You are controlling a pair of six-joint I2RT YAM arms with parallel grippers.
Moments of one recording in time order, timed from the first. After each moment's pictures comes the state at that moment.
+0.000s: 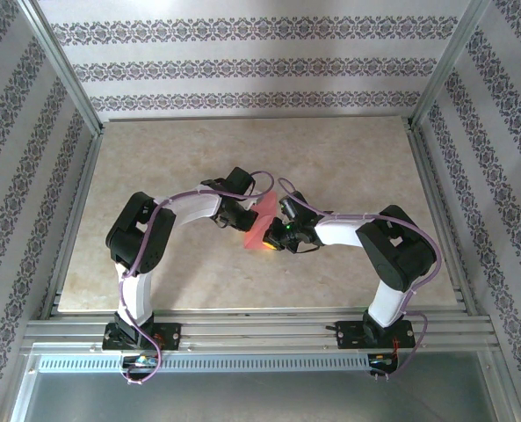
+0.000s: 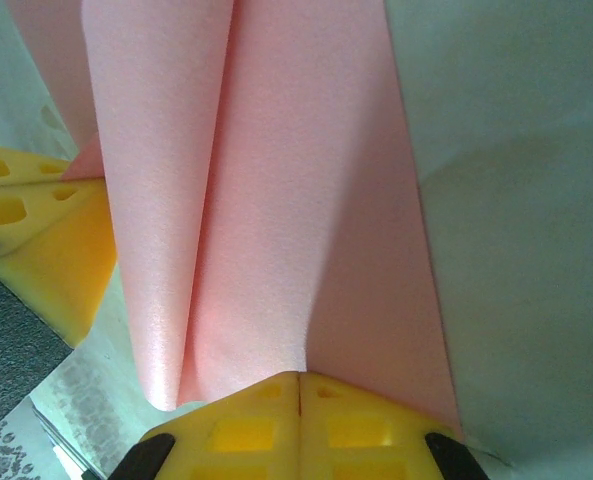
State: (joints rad) left arm -0.56 1.96 1.28 -0.55 0.21 -0.08; right arm 0.61 1.76 0.81 -0.05 -0.44 1.09
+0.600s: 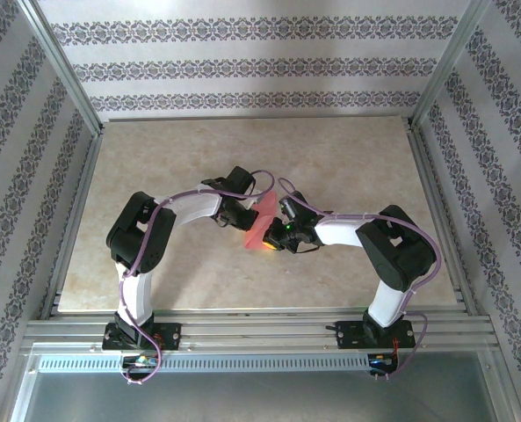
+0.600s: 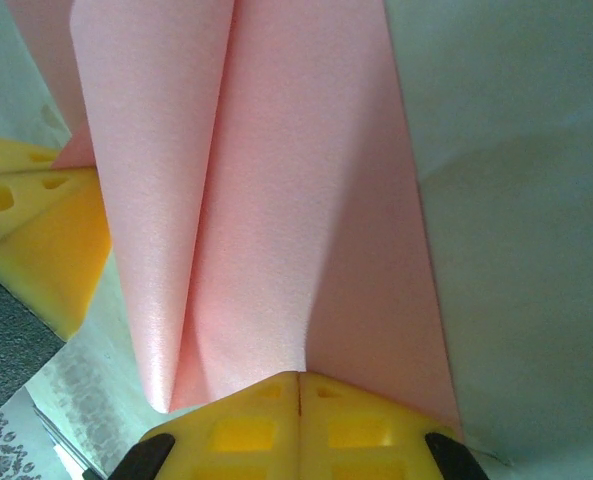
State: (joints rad) left arm -0.56 1.97 1.30 -0.55 0.21 -0.08; right arm 0.61 1.76 0.81 -0.05 -0.44 1.09
